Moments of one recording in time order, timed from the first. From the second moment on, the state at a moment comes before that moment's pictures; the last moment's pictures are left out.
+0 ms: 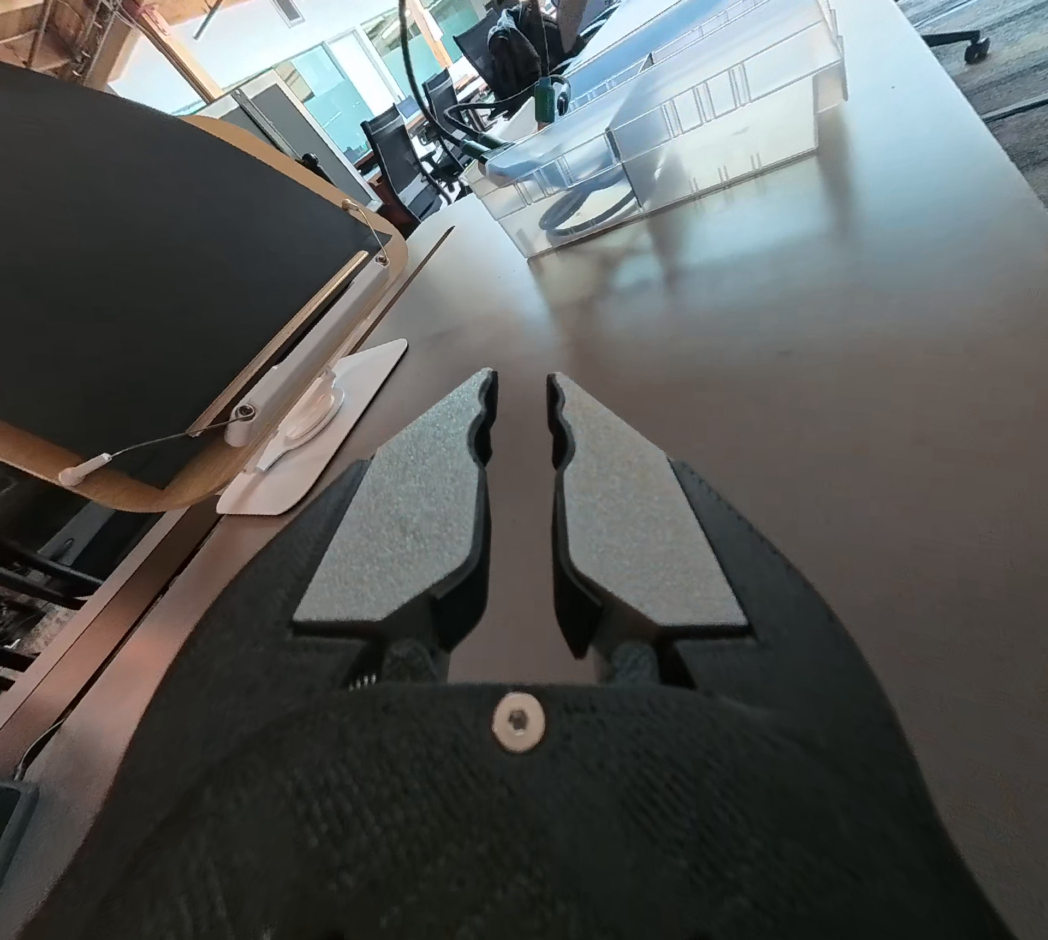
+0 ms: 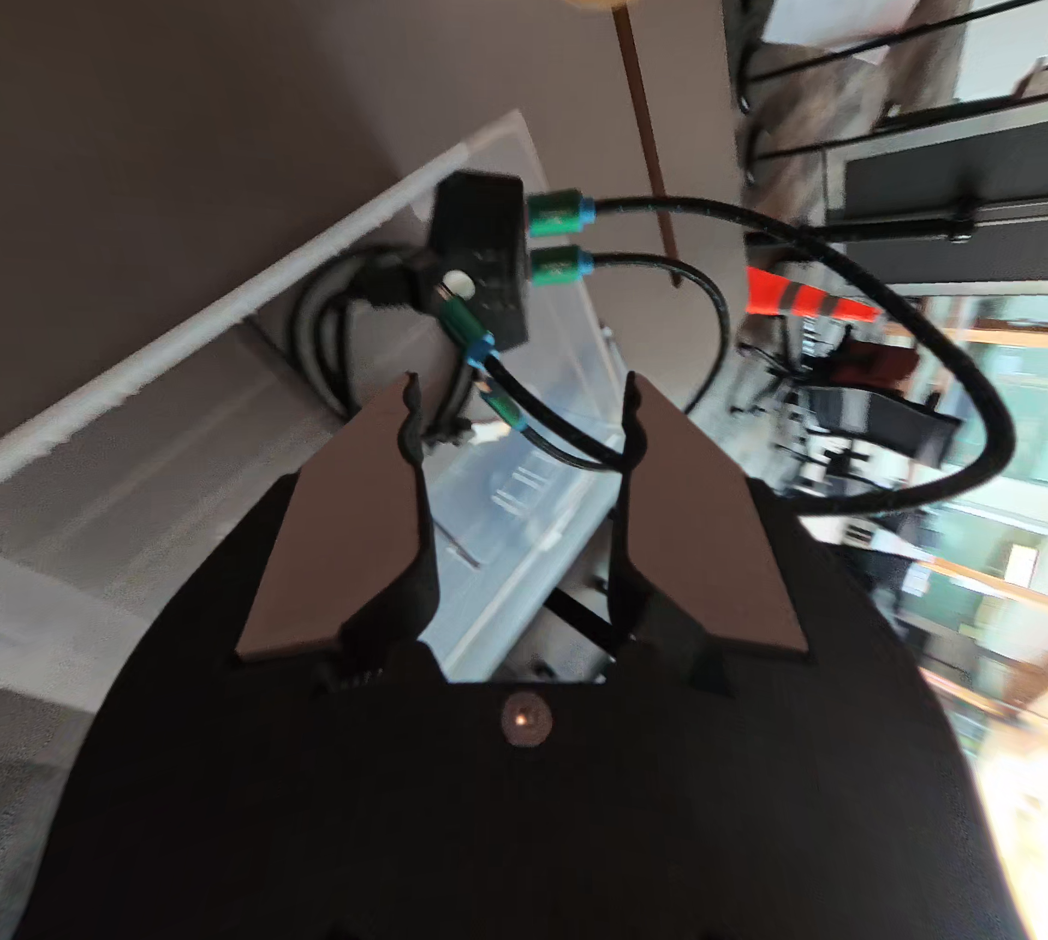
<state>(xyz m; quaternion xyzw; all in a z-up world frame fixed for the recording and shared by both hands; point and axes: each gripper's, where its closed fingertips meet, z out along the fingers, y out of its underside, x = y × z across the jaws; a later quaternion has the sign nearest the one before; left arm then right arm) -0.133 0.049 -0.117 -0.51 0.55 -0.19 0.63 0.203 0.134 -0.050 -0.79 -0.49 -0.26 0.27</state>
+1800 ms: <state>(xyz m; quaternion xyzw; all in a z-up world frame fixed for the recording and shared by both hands) -0.133 0.054 -0.123 -0.53 0.55 -0.19 0.62 0.060 0.093 0.031 -0.78 -0.38 0.13 0.47</state>
